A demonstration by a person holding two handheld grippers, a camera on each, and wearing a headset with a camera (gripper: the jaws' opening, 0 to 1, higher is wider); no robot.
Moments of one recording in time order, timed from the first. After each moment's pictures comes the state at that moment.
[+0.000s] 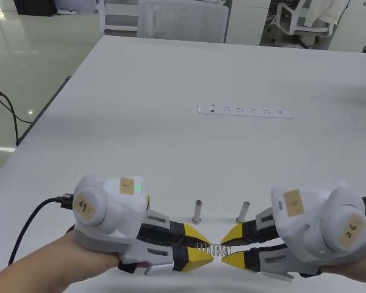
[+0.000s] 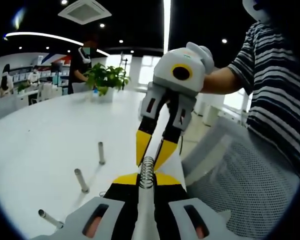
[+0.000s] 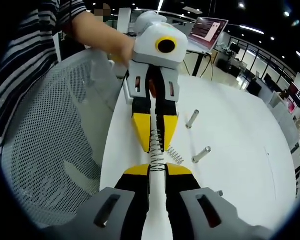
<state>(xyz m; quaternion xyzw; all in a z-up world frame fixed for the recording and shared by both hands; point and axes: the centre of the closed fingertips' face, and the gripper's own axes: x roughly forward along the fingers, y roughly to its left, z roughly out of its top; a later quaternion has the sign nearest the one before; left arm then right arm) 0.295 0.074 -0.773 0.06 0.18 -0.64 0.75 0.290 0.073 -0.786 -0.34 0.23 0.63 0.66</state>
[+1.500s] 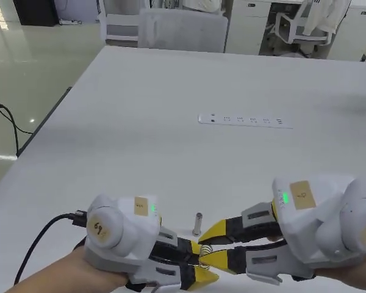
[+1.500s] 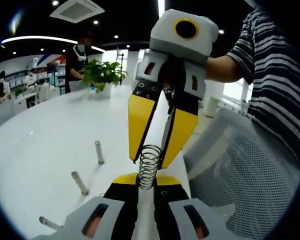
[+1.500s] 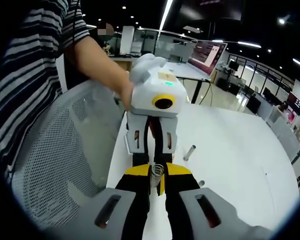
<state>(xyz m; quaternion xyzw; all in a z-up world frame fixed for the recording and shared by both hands) 0.294 0.066 -0.781 0.10 0.19 -0.64 0.74 0.286 0.112 -0.735 -0.28 0.16 0.66 0.68</state>
